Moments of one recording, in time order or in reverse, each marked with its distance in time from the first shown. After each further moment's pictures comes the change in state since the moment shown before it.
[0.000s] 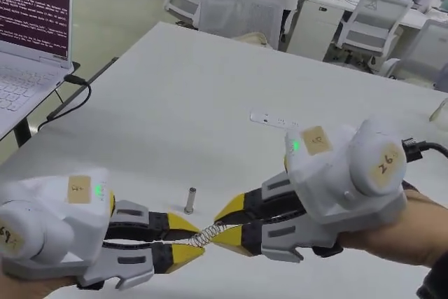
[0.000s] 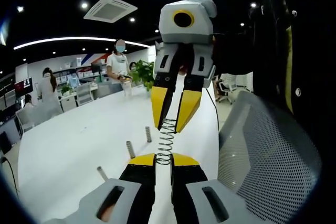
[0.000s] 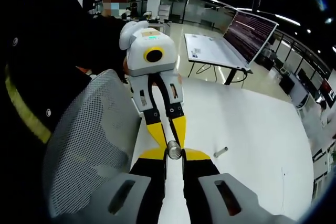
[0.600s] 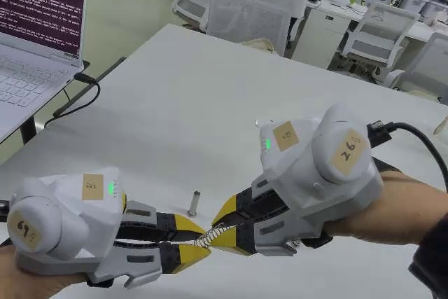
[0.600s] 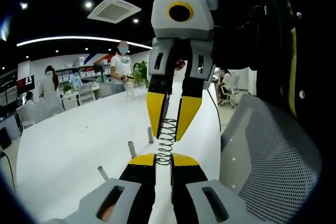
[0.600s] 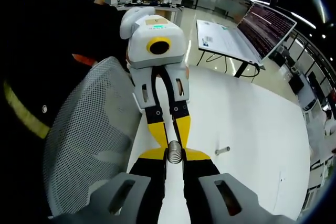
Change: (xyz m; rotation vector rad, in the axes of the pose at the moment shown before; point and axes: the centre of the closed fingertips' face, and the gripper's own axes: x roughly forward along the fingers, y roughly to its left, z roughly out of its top) left arm -0.002 0.006 0.000 -0.028 -0.026 0.018; right arm 0.013 -0.004 -0.003 -0.054 0.131 0.068
